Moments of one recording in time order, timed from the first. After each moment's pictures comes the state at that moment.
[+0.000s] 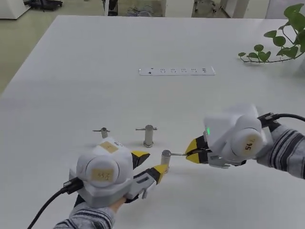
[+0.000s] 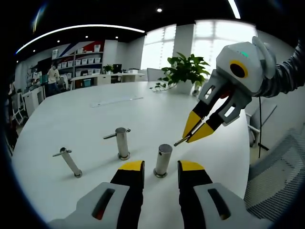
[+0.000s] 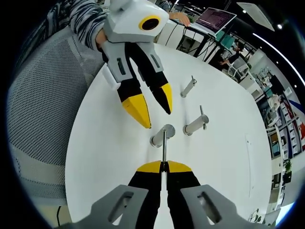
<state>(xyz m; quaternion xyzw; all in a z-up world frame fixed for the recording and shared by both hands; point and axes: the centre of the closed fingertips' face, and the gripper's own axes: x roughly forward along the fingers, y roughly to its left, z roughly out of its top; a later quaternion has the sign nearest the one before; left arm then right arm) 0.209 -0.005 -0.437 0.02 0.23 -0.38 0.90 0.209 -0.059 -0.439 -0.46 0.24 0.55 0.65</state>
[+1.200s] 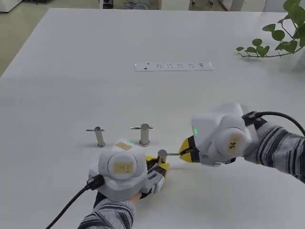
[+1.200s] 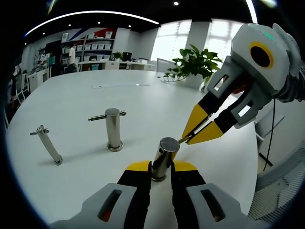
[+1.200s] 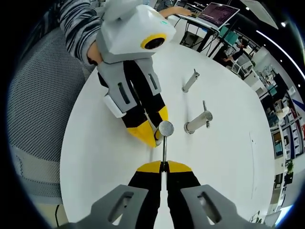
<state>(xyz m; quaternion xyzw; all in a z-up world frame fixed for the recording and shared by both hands) 0.224 -0.025 -0.473 -0.02 0.28 -0.35 0.90 0.220 -0.053 -0.453 -0.47 0.26 0.55 0.64</state>
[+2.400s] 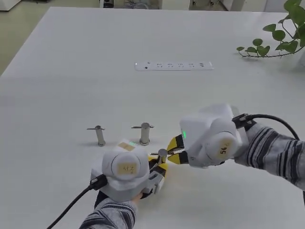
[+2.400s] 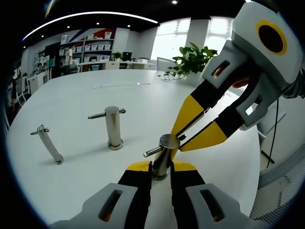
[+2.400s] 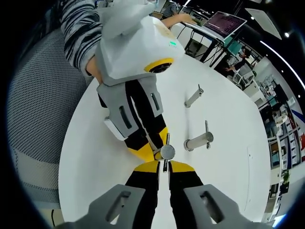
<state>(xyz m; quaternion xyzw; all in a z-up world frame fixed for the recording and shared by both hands) 0.224 -0.025 -0.477 -0.01 0.28 -0.34 0.90 0.214 -0.027 -0.444 -0.48 0.22 0.56 0.64</state>
